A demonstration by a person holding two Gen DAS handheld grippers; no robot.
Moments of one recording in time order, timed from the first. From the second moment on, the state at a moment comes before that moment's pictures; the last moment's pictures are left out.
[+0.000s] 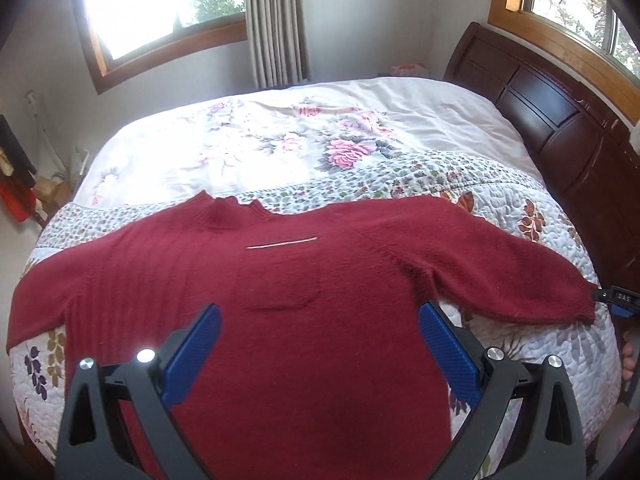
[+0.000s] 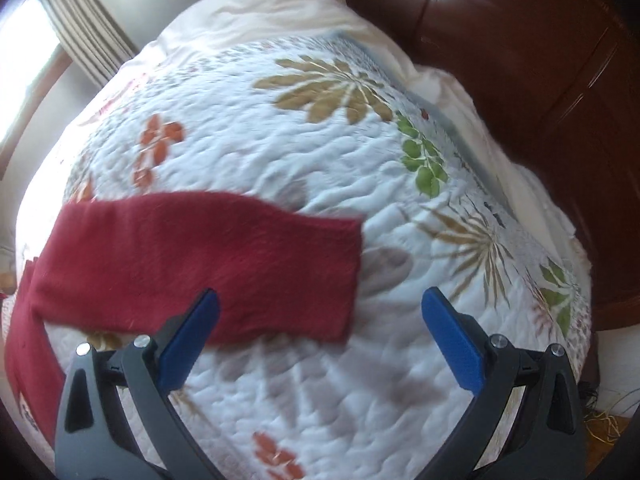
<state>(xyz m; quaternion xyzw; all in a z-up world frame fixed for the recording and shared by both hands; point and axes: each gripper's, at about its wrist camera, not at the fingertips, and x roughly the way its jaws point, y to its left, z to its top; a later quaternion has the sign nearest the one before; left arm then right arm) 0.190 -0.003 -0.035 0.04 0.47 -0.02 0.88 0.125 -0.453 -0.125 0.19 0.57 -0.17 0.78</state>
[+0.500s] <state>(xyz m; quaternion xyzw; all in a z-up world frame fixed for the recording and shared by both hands) 0.214 -0.007 -0.053 0.04 0.48 0.02 0.88 0.145 -0.475 -0.154 0.22 0.58 -0.12 0.78</state>
